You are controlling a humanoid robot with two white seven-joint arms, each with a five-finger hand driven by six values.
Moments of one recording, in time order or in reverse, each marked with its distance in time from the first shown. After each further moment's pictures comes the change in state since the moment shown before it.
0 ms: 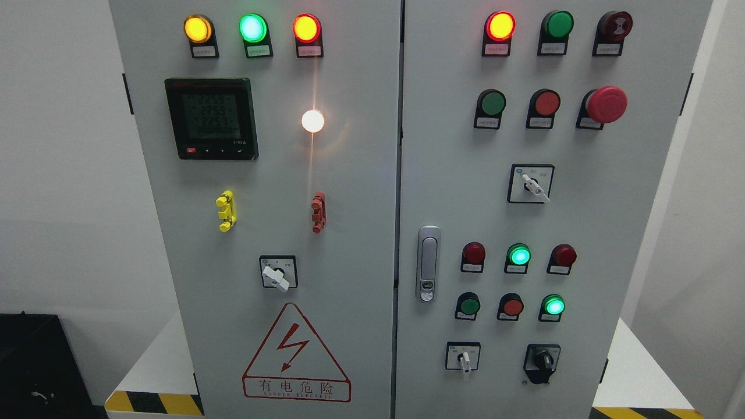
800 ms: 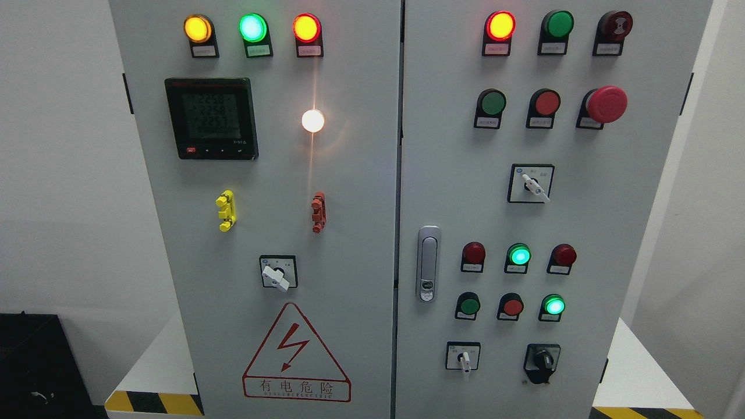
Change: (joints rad) left arm 0.000 0.000 0.000 0.000 0.000 0.000 0.000; right arm 0.012 0.006 -0.013 -0.117 0.258 0.043 0.000
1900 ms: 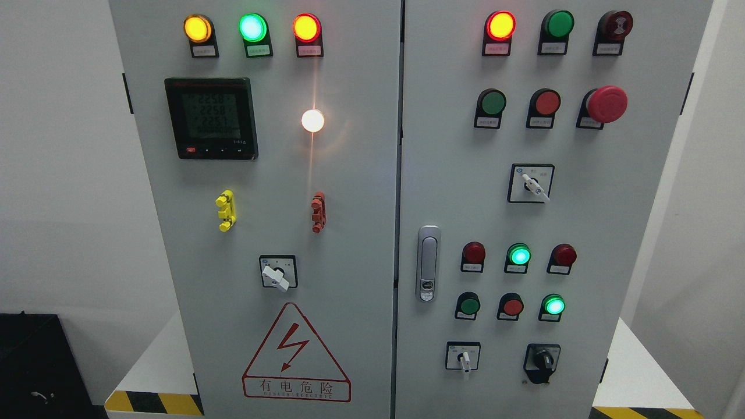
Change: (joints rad) left arm 0.000 0.000 0.000 0.000 0.000 0.000 0.000; right arm 0.017 0.002 -0.104 -0.727 0.851 0.024 -0.046
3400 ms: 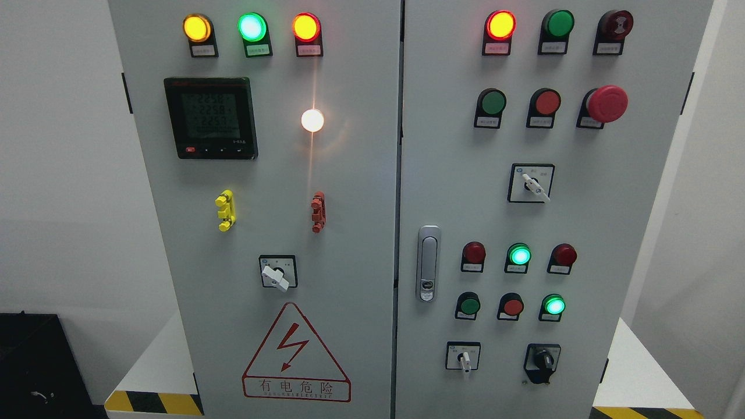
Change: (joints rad) left arm 0.000 0.000 0.000 0.000 0.000 0.000 0.000; right arm -0.190 0.008 -0.036 -0.705 0.206 0.125 0.245
